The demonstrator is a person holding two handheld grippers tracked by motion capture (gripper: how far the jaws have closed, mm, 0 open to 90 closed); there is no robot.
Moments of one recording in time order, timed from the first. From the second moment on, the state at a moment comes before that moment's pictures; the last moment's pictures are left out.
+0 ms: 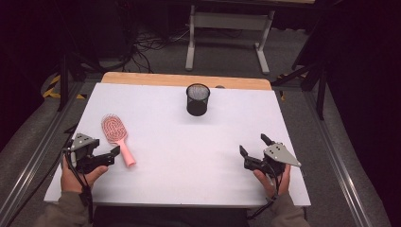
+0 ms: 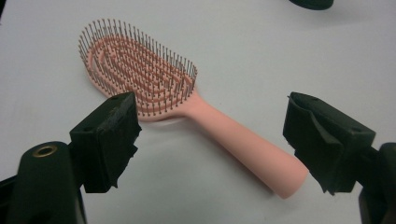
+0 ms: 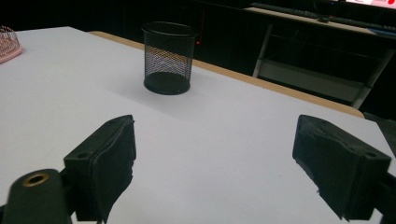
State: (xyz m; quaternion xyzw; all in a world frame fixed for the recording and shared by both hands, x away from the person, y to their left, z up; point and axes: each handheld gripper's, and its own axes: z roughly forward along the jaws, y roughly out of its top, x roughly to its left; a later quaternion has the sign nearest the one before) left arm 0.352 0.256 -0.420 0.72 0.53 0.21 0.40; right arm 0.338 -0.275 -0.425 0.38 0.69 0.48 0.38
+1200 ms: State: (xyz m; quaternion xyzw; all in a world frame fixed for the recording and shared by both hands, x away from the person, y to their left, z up) left arm 0.424 0.235 -0.428 0.68 0.70 -0.02 0.23; right arm 0.351 -0.263 -0.440 0.38 0.74 0.42 0.35
